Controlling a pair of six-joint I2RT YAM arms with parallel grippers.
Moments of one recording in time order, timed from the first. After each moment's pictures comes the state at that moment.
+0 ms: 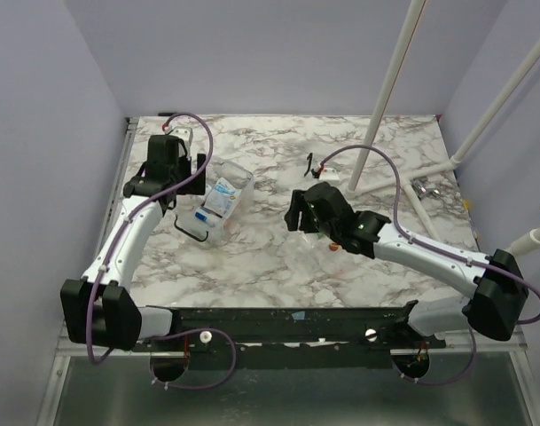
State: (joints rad) left arm -0.17 1.25 1.11 -0.55 -0.11 -0.02; right arm 0.89 1.36 1.02 -0.29 0.36 0.65
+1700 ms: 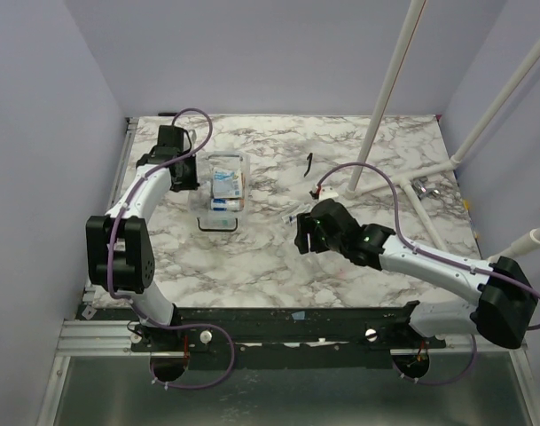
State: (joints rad) left arm -0.06 1.68 1.32 -0.59 0.08 -0.10; right arm 0.89 1.26 0.82 -0.31 0.23 0.53
